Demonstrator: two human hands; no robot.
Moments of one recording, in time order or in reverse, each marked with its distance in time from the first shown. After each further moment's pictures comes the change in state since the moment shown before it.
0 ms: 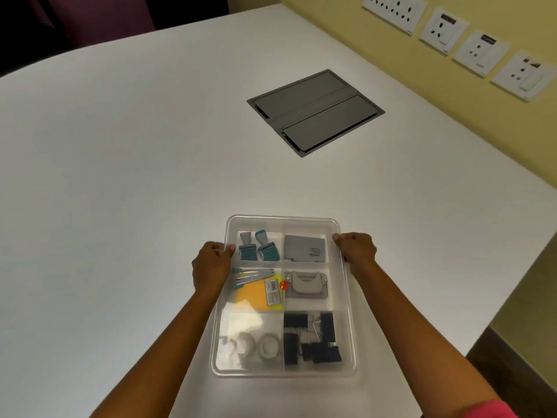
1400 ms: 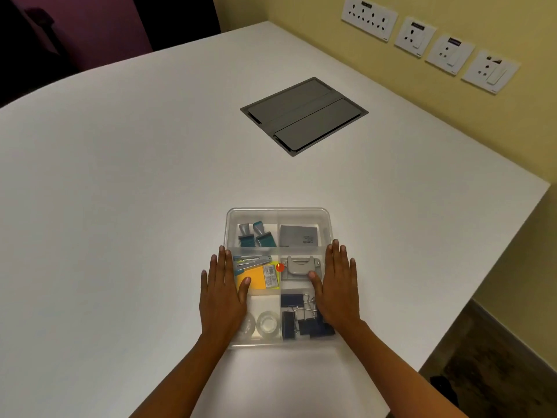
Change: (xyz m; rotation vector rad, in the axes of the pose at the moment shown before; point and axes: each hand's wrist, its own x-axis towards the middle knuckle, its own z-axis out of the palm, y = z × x) left_hand -0.078 -0.069 0.007 0.451 -0.054 0.449; right_hand -0.086 0.111 0.016 -0.582 0.091 -0.693
